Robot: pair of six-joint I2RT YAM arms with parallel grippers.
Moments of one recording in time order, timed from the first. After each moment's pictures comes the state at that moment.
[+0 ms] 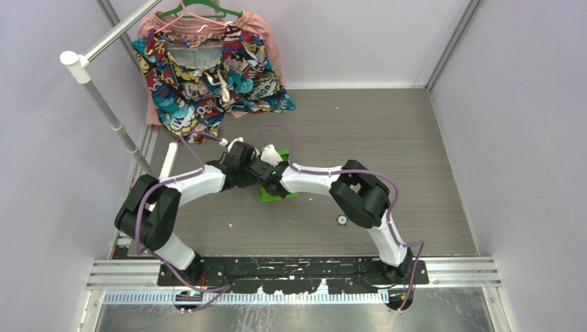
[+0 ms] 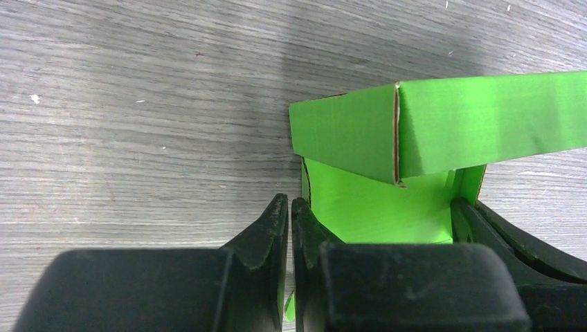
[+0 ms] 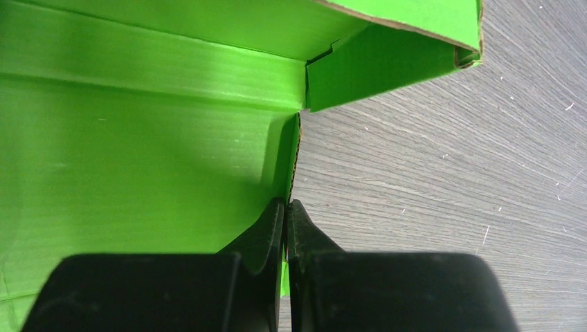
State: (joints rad) left arm -0.52 1.58 0.82 -0.18 -0.13 -0.76; right arm 1.01 2.12 1.48 -0.58 0.70 0.39
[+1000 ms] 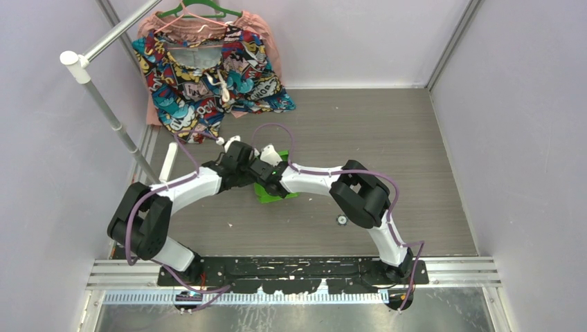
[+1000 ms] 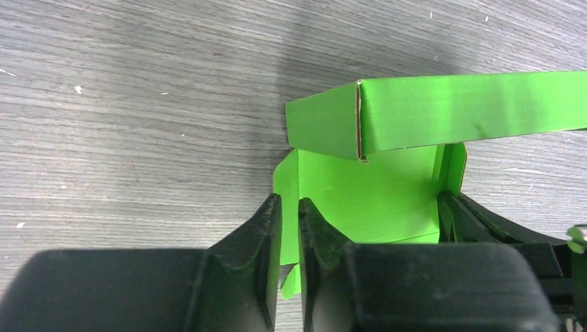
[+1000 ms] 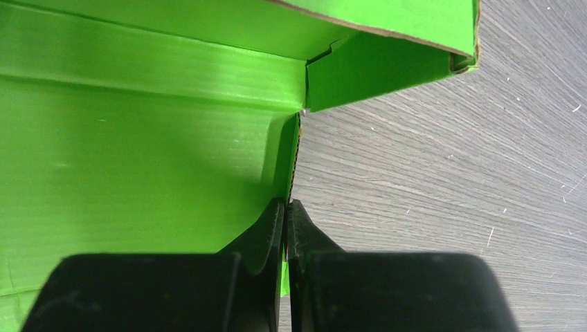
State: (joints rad) left arm -0.53 1.51 0.82 -0.22 -0.17 -0.77; right arm 1.01 2.12 1.48 -0.58 0.68 0.39
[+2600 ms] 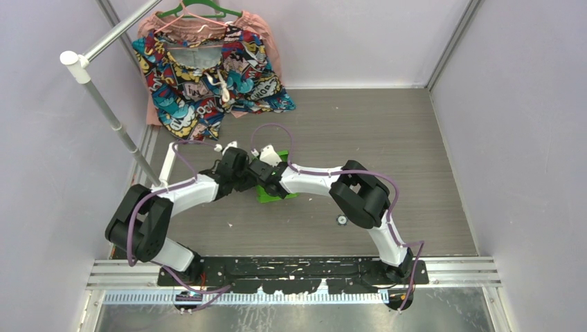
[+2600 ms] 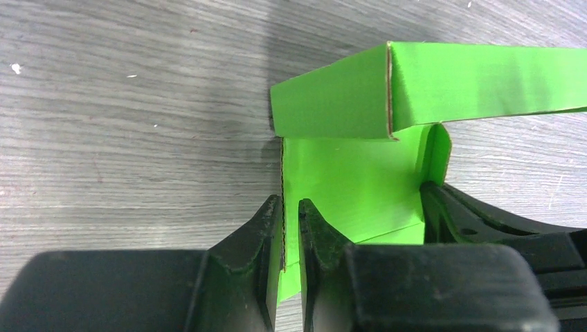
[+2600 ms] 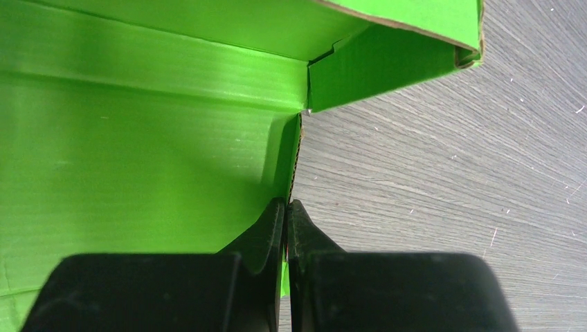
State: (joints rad) left arm -0.50 1.48 0.69 -0.06 -0.08 -0.81; right arm 1.02 2.12 1.48 -0.57 0.68 0.39
